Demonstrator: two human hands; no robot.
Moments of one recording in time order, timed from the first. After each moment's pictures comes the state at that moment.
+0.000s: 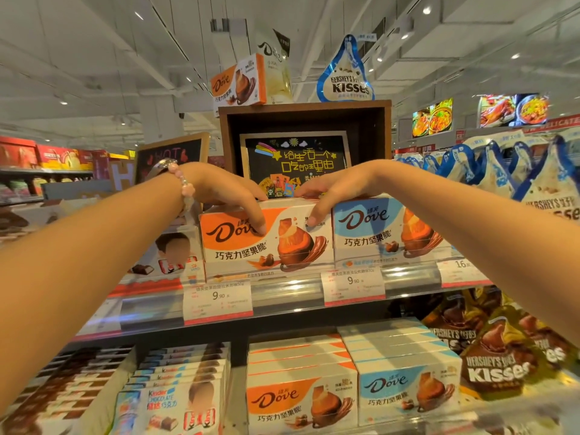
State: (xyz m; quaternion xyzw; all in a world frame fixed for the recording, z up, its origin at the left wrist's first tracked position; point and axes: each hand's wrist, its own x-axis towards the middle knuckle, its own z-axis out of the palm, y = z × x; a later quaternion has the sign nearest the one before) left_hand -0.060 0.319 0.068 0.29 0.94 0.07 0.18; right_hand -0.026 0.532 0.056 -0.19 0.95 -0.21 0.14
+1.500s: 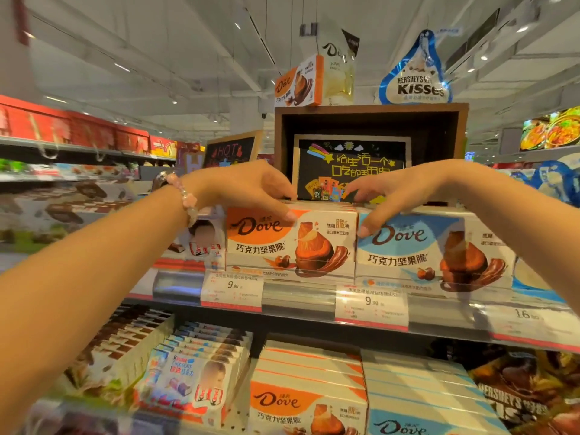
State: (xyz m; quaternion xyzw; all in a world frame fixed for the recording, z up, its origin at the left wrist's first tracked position) left_hand -0.030 0.303 0.051 0.30 0.93 0.22 -0.03; right_hand -0.023 0.567 0.068 -0.24 0.96 -0.11 0.09
